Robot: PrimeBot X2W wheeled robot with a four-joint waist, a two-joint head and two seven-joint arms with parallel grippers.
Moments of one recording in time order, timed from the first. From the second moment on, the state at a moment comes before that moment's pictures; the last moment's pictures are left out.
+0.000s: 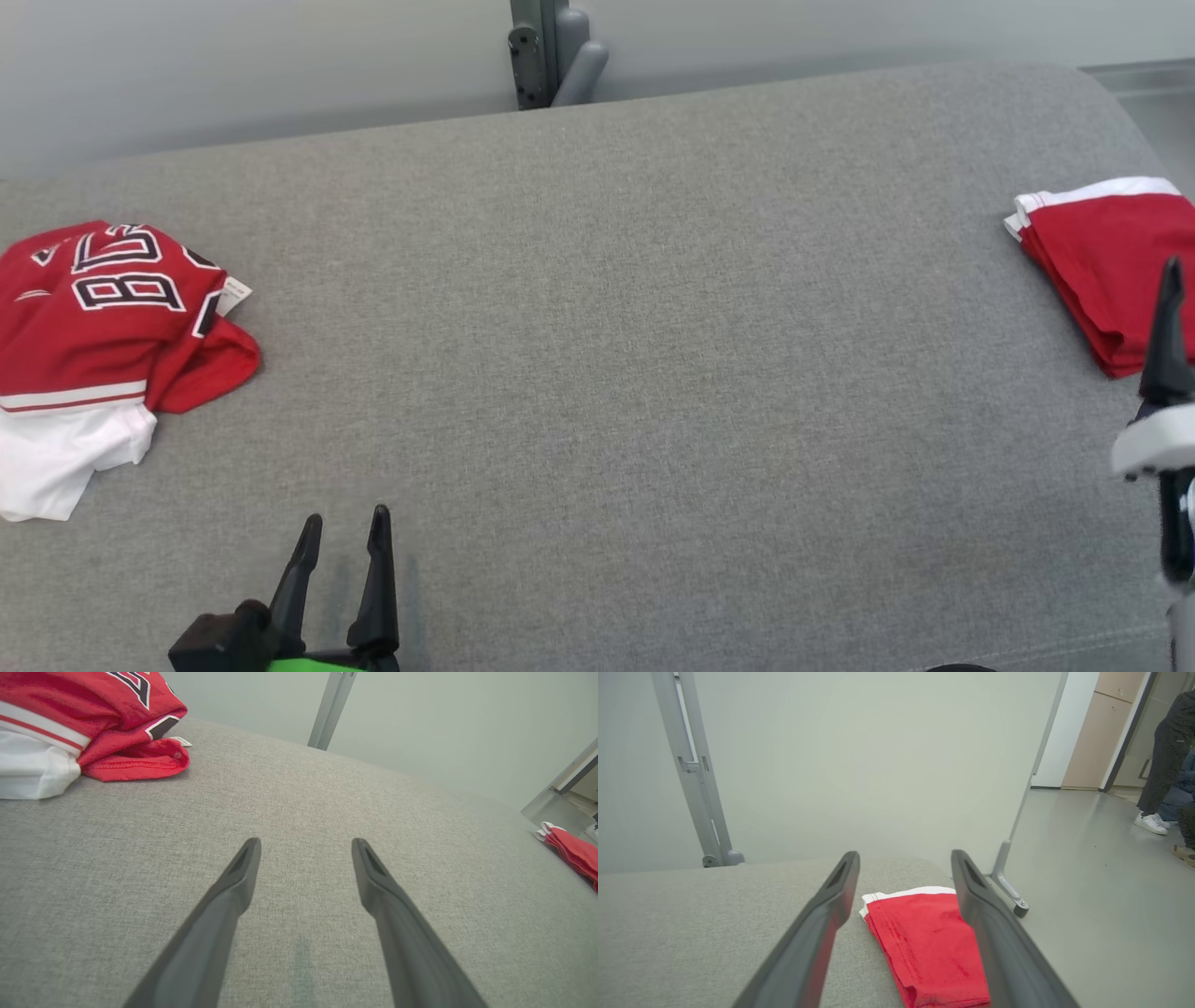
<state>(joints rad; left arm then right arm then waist) 0.08 0.05 -0.09 0.18 -0.39 -0.13 -0.26 -0.33 -0.24 -0.32 0.36 0.08 0.13 -0.26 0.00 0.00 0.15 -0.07</state>
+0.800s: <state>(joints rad) 0.12 0.05 -0.12 0.22 -0.36 -0.13 -0.26 0.12 -0.05 -0.04 0.18 0.12 0.13 -0.26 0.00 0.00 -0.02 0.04</state>
